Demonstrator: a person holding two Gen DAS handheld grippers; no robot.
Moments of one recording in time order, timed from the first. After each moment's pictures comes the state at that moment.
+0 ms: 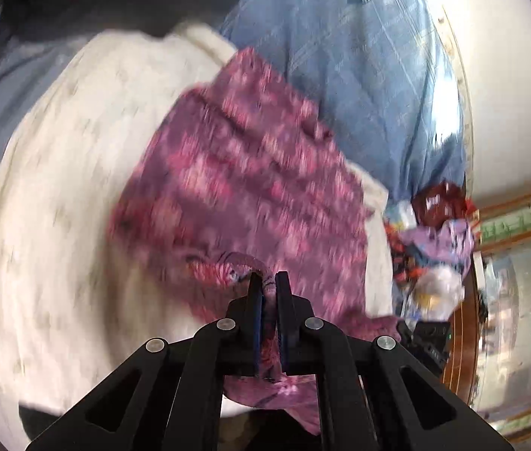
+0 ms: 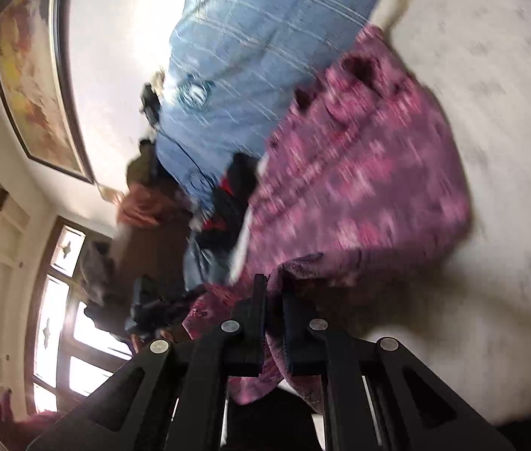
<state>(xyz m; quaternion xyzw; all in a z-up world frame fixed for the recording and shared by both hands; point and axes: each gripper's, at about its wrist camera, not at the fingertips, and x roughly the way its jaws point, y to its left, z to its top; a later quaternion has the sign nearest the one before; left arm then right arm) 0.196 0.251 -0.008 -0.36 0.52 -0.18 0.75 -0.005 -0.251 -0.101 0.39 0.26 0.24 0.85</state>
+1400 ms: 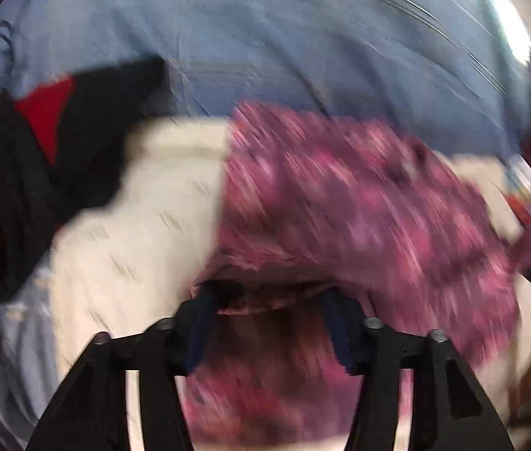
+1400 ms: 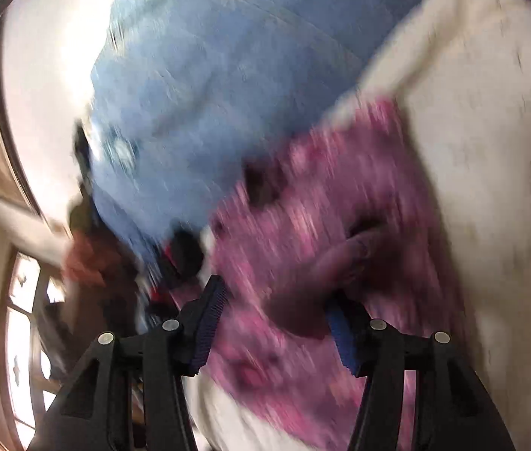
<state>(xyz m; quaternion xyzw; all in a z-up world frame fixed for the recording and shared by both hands) 0.393 0.163 -0.034 -0.06 0.55 -0.07 0.83 0.181 -0.310 -0.037 0.39 0.27 0.13 0.87</state>
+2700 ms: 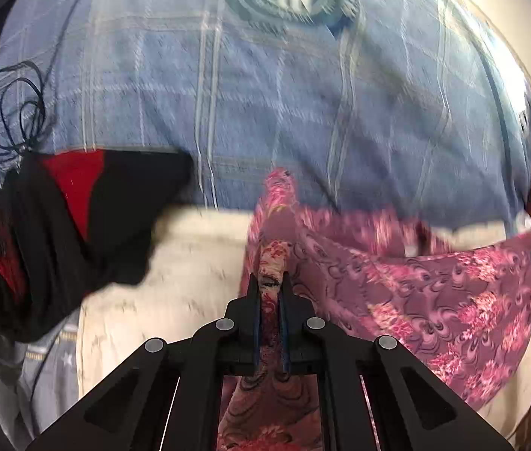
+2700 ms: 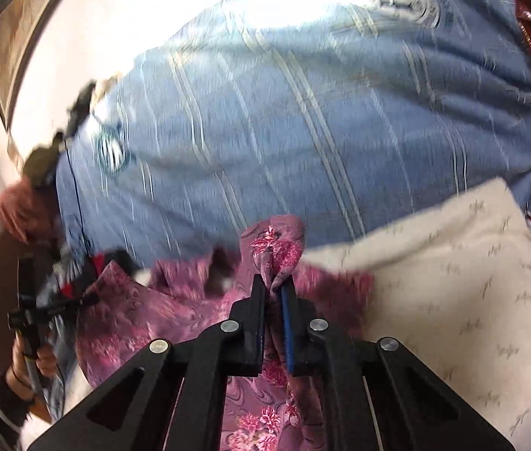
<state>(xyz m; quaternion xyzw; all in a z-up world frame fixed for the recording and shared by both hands) 0.413 0.174 -0.011 -0.10 0.43 -0.07 0.89 0.176 -0.288 0.039 0.13 0.18 0.02 0.97</state>
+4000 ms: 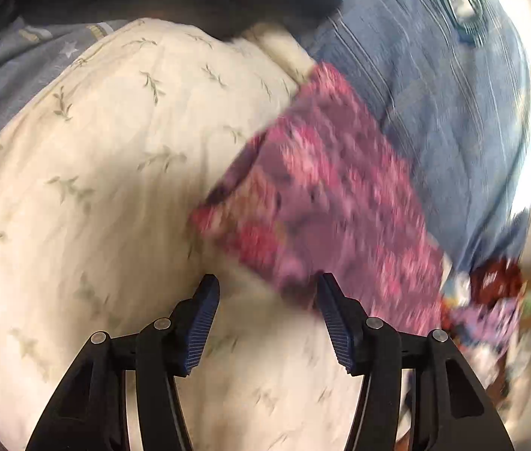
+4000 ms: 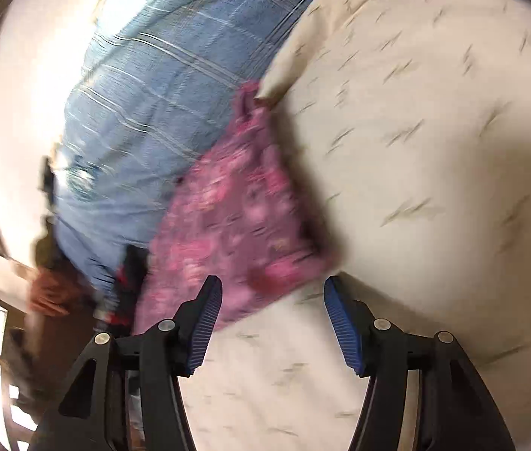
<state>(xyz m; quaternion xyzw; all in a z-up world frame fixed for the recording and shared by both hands) 0.302 0.232 -0.141 -0.41 0.50 -0.06 0.76 0.072 -0.305 -0.119 0.41 0.23 0.02 0.88</state>
